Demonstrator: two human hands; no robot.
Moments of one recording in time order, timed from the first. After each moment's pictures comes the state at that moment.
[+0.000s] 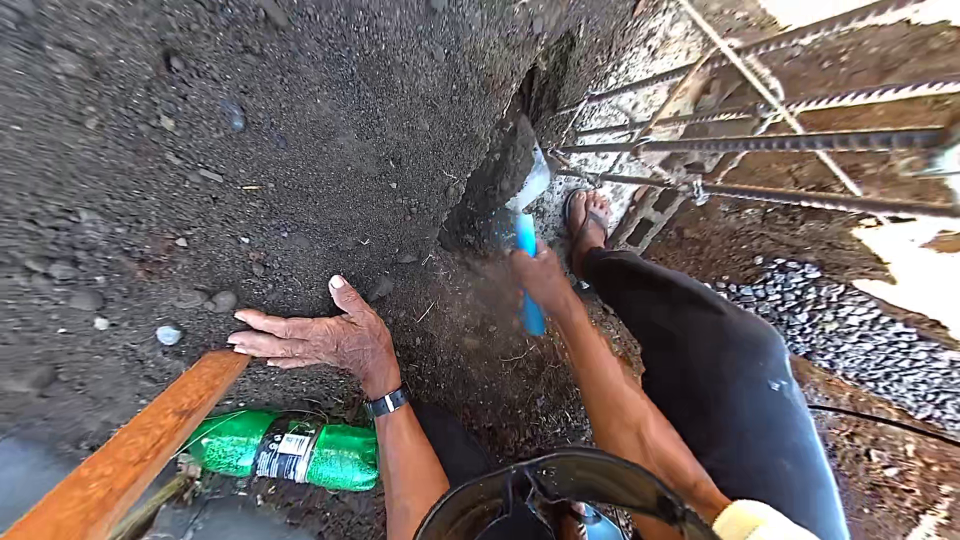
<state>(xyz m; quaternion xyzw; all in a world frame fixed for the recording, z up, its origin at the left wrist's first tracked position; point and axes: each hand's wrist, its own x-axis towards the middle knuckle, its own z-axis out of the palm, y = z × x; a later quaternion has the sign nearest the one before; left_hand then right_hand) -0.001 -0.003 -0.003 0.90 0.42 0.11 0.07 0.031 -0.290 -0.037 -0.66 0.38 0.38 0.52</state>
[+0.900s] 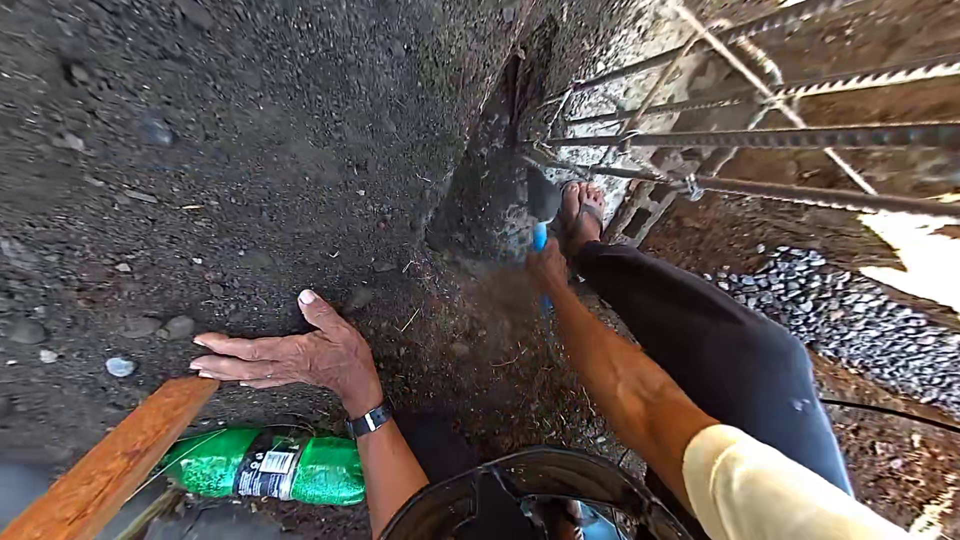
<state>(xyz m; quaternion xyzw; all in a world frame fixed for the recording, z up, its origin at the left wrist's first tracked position) 0.000 -0.003 -0.009 0.91 0.41 0.11 0.04 -0.009 -0.379 -0.169 -0.82 0.37 0.40 0.18</state>
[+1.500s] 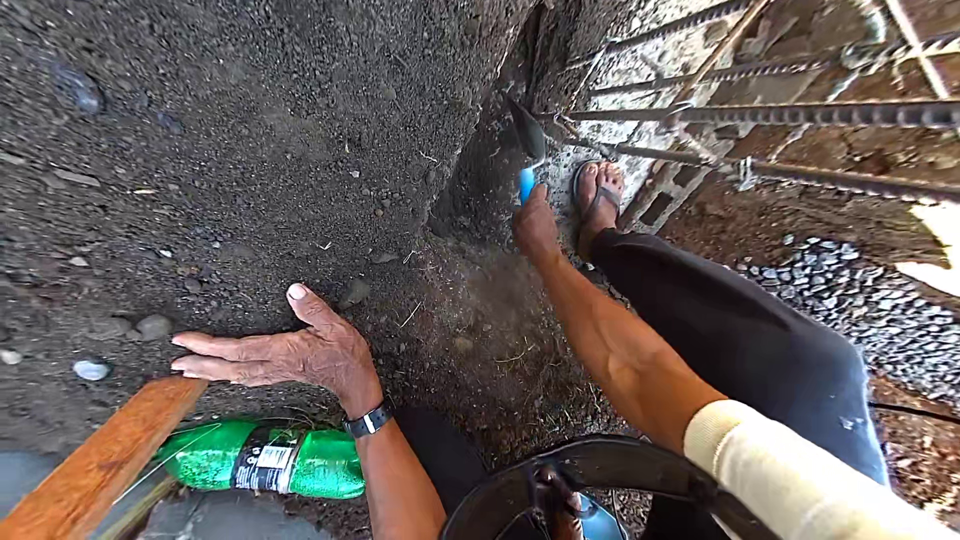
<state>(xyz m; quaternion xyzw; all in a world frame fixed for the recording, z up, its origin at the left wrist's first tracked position) 0.000 -0.006 -0.006 0.91 0.41 0.11 0.05 0.050 -0.322 -0.189 -0.86 0.31 0.39 0.12</state>
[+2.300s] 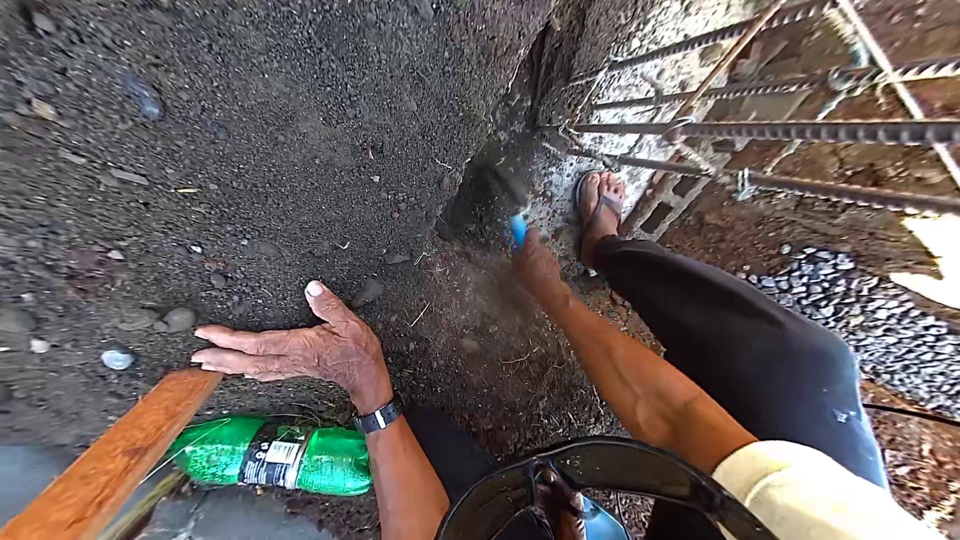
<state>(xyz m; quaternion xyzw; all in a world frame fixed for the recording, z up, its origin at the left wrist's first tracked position) 0.001 -0.005 -0.008 0.91 0.41 0.12 0.05 0.009 -0.314 -0.147 -0.83 0.24 0.48 0.10</state>
